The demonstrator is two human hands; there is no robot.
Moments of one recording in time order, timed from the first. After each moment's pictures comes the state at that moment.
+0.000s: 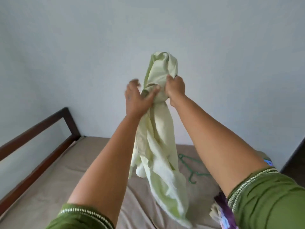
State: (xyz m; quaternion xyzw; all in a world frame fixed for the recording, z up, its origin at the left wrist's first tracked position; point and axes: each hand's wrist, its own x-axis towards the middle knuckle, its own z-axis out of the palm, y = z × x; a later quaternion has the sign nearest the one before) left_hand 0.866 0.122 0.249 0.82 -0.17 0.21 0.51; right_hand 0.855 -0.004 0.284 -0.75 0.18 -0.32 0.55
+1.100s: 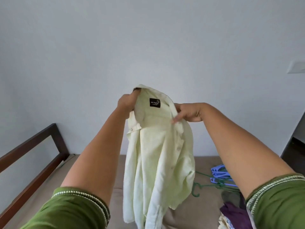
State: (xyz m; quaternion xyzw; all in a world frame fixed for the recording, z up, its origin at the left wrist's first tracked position) left_hand 0.968 0.190 0.284 0.78 -0.11 -0.05 0.62; right_hand 0.856 -0.032 0.269 -0.83 -0.01 0.16 0.54
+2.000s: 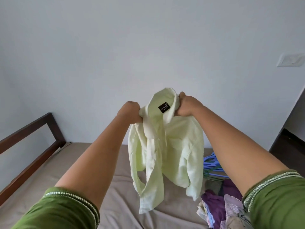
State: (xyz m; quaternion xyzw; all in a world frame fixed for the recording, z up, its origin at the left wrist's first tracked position) left_hand 0.884 0.118 0.241 0.95 -0.26 0.05 0.14; right_hand 0.793 -0.105 0.255 -0.97 0.15 -0.09 0.16
